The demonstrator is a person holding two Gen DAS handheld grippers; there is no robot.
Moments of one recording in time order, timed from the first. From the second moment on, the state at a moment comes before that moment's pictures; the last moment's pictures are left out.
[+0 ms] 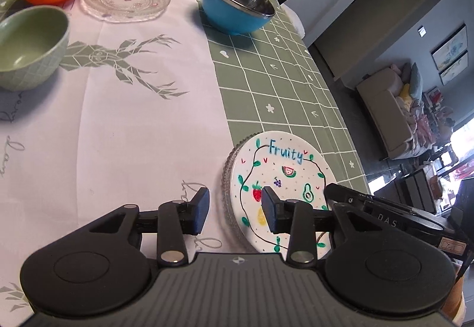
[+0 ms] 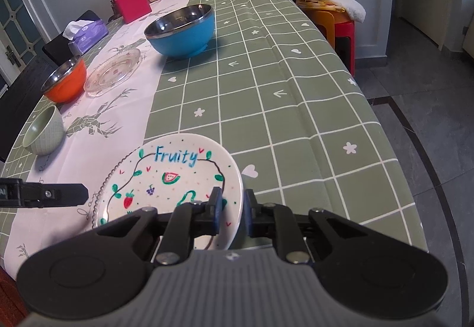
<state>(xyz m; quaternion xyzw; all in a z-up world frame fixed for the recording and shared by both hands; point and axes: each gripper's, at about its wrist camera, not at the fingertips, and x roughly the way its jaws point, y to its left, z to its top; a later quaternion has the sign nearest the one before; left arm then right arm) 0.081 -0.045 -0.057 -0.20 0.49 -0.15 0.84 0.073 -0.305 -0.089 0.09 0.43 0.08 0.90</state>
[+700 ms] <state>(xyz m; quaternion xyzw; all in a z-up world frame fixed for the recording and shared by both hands) 0.081 -0.060 -0.072 -0.20 0.49 -0.16 0.83 0.074 -0.297 -0.091 0.06 0.43 0.08 0.90</state>
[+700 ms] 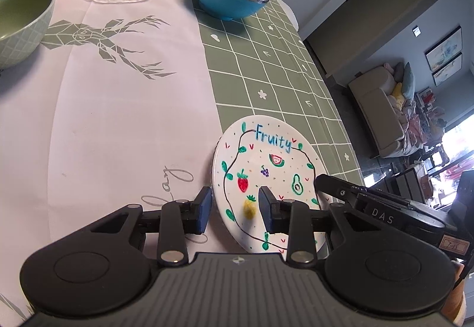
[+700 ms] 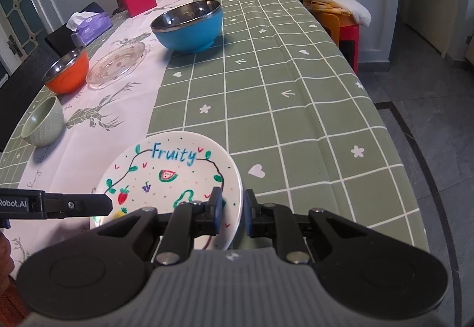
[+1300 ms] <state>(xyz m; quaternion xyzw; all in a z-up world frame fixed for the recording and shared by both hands) 0.077 -0.040 -0.034 -0.13 0.44 -0.15 0.88 0.069 -0.287 -0.072 0.07 0.38 0.11 0.92</state>
